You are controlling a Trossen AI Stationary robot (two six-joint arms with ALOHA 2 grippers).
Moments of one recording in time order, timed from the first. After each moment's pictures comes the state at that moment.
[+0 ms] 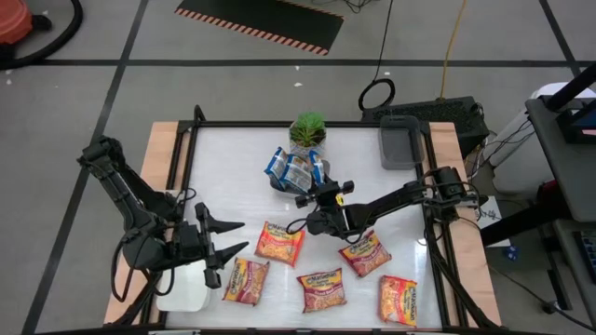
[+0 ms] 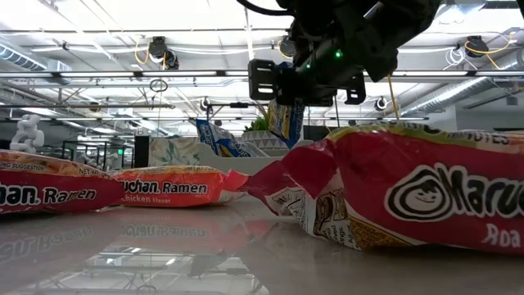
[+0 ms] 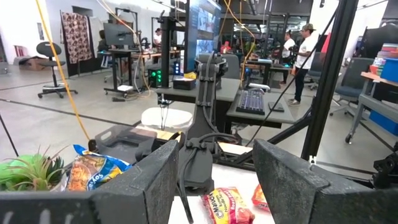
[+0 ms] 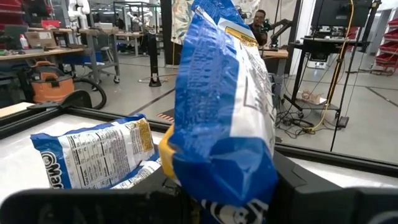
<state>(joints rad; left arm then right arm) -0.89 1.23 1.00 0.32 -1.15 -0.01 0.20 1.92 1.03 0.33 1.44 0.56</state>
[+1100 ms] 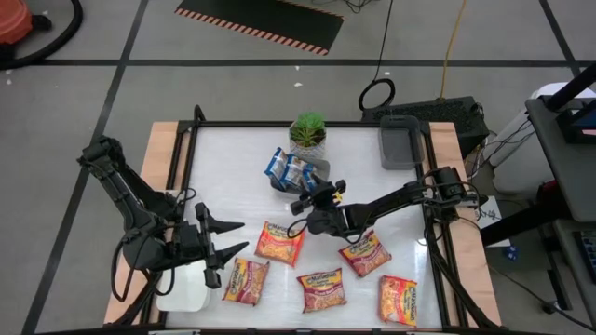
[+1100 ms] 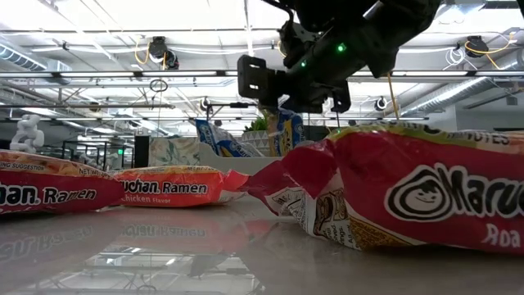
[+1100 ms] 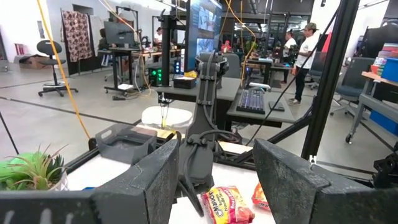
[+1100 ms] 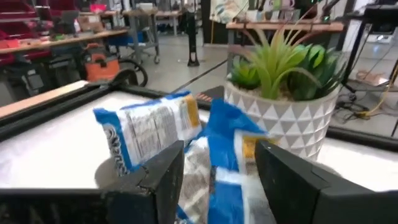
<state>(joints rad) -0.89 1.23 1.00 0.31 -1.15 -0.02 0.20 1.92 1.03 0.37 1.23 0.56</state>
